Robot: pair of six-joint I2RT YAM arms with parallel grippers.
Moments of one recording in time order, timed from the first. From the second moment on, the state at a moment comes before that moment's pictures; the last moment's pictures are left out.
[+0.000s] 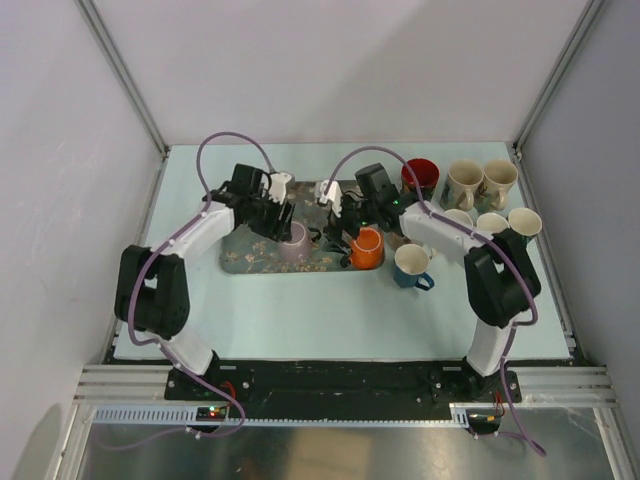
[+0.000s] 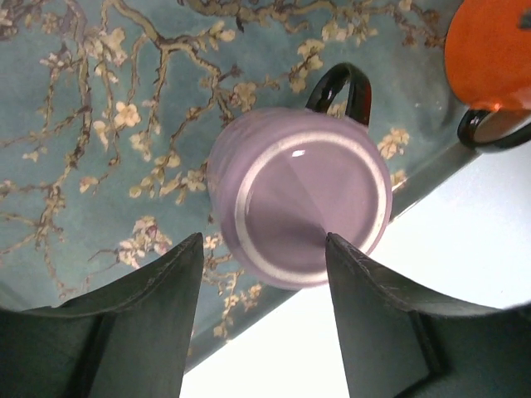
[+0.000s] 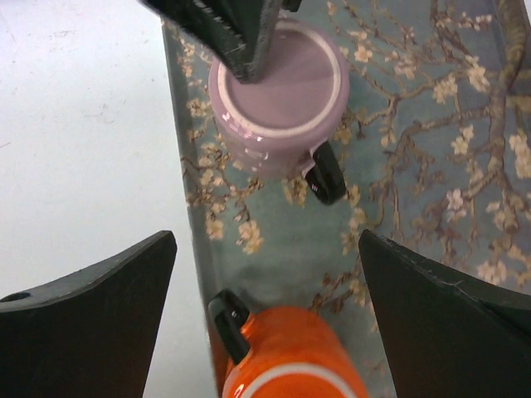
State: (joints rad) left arm -0.30 1.67 1.23 -0.54 0.32 0.12; right arm 0.58 1.78 1.32 -0.25 -0.65 -0.57
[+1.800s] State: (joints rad) left arm -0.21 1.18 1.06 -0.49 0.30 0.12; right arm 0.72 2.06 1.44 -0.24 -0.49 -0.51
